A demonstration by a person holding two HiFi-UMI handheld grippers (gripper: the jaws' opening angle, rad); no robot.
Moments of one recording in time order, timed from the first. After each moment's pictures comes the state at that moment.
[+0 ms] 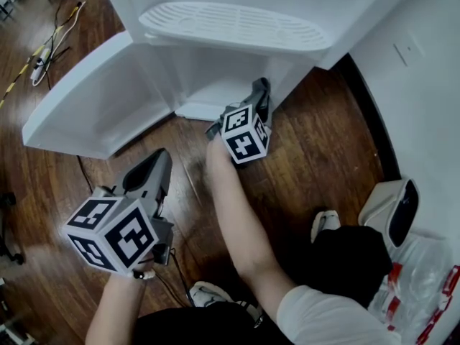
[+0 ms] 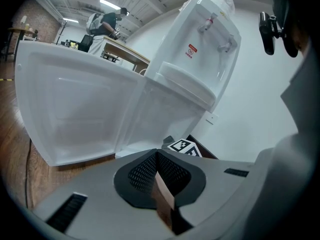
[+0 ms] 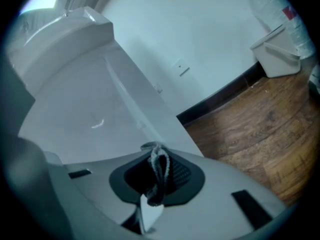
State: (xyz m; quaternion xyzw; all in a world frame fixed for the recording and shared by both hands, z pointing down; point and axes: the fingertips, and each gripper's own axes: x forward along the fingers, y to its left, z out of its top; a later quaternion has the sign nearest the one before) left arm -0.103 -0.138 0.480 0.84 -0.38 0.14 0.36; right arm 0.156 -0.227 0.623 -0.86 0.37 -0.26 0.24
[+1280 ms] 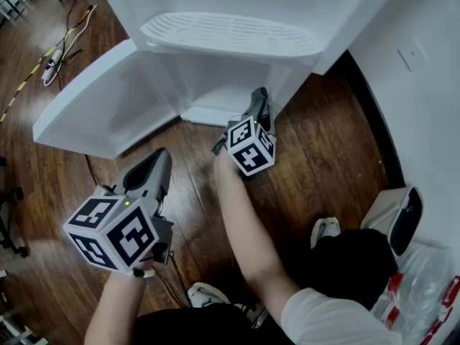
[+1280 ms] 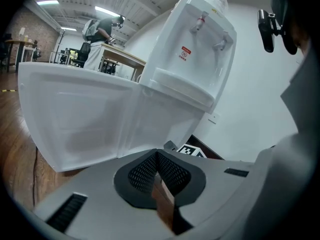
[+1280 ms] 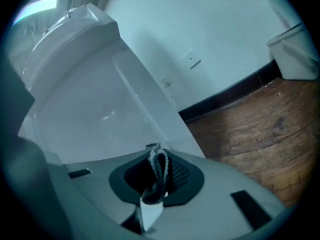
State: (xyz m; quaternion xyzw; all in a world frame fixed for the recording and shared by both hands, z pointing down) left arm -0.099 -0.137 0.463 0.84 -0.40 0.15 0.33; right arm 0.144 -0.222 0.622 -0.83 0.44 -0.28 0.19
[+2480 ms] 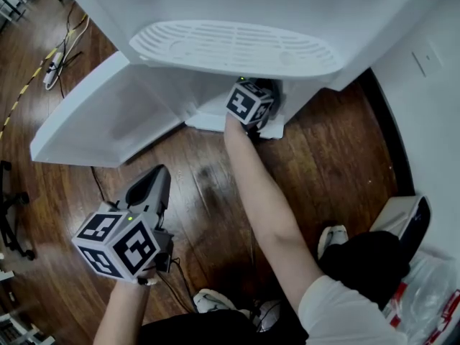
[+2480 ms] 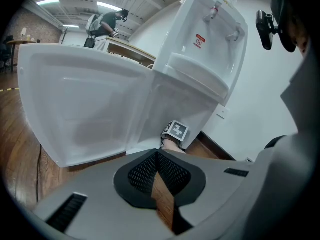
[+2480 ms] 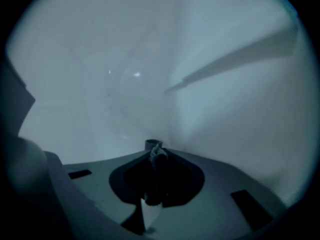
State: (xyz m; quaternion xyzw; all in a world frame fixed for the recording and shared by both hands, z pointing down) left arm -0.113 -0.149 0.500 0.82 -0.42 0.18 0.34; right arm 0.175 -0.342 0.665 -0.86 0.44 -0.24 -0.06
